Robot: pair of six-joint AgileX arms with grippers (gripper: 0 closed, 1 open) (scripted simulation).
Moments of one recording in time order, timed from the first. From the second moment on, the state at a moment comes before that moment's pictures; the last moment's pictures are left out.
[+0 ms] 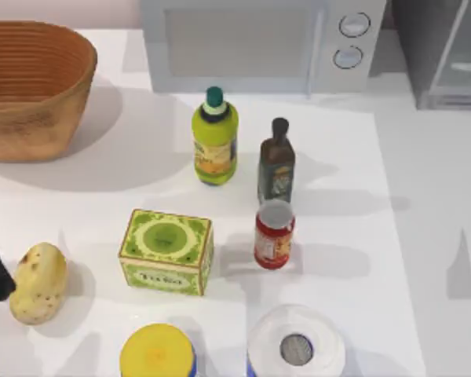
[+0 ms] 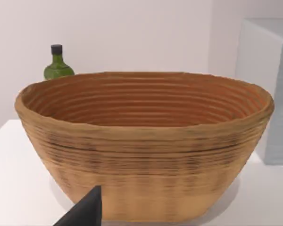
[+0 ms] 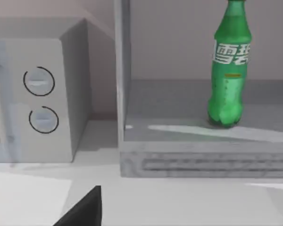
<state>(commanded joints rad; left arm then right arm) 0.00 0.00 0.00 0.00 0.00 0.00 0.00 0.00 0.00 0.00 0.00 0.00</state>
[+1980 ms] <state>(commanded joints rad) 0.00 0.00 0.00 0.00 0.00 0.00 -0.22 2.17 1.01 1.16 -0.18 0.01</state>
